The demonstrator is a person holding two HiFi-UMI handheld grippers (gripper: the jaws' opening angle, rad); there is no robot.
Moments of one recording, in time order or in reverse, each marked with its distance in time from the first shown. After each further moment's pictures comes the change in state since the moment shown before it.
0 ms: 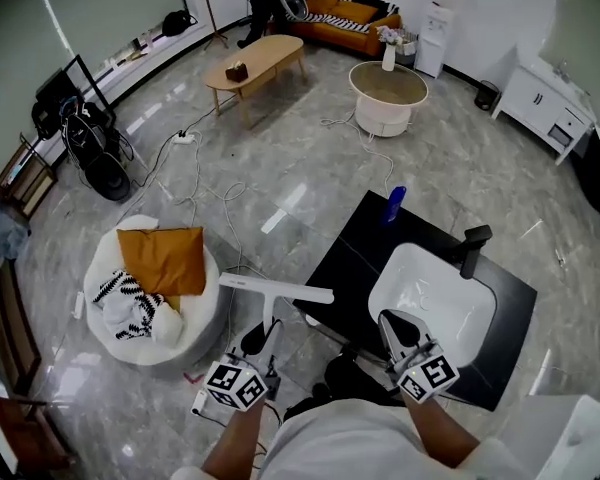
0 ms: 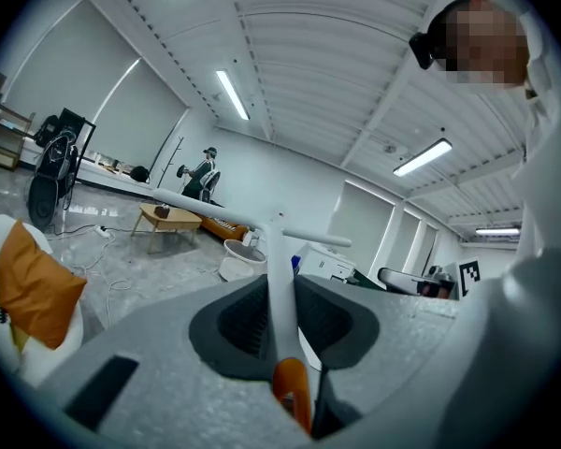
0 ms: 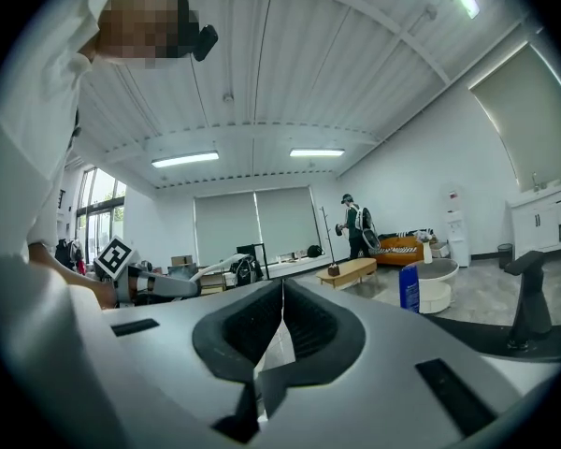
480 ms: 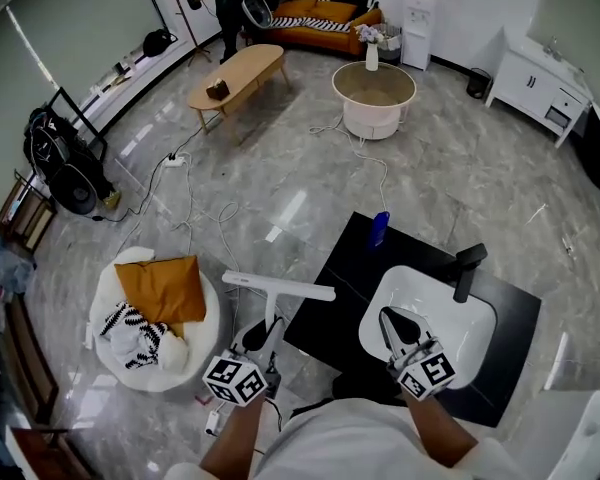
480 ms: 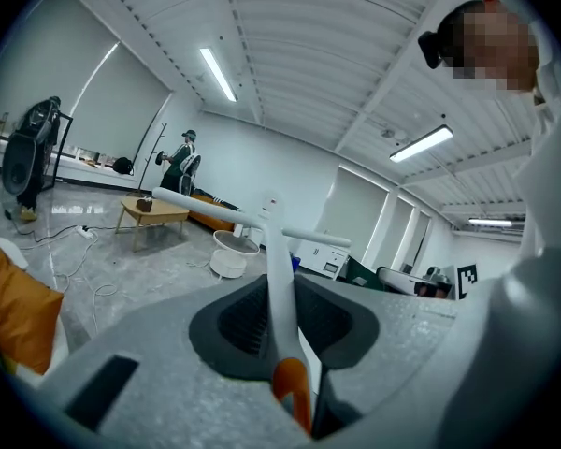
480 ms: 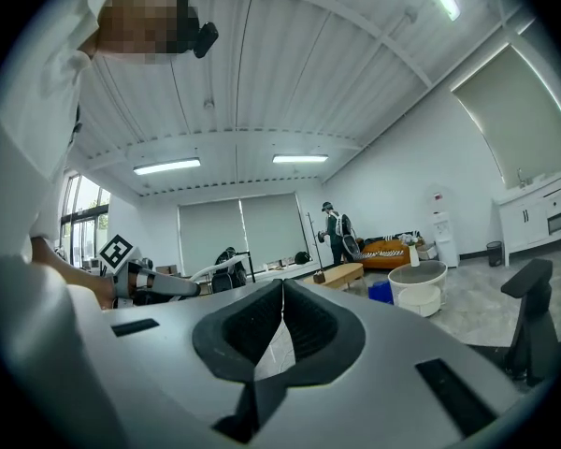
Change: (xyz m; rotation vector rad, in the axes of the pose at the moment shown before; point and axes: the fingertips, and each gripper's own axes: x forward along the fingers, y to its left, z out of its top) left arm 0.128 -0.002 0.038 0.044 0.103 -0.057; right arm 0.038 -0.108 0.024 0.040 -0.051 -0.072
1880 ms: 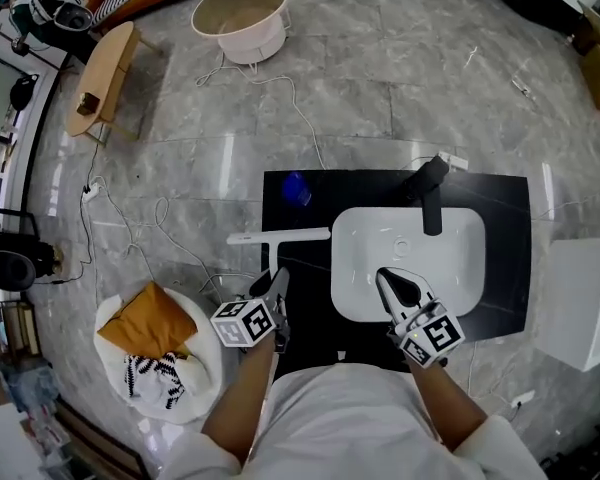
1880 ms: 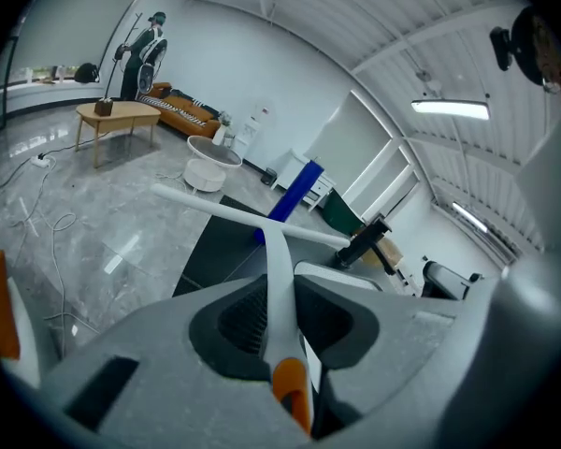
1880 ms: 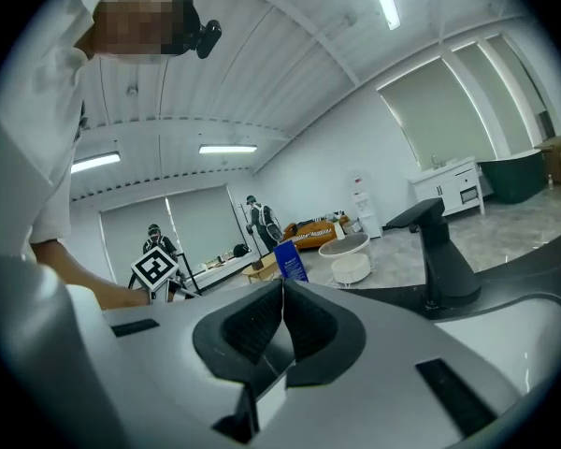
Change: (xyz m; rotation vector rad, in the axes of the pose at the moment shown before) left arm 0.228 0.005 -0.127 -0.132 0.560 -0.151; right arm -0.041 -0.123 -0.074 0.213 0.061 -0.411
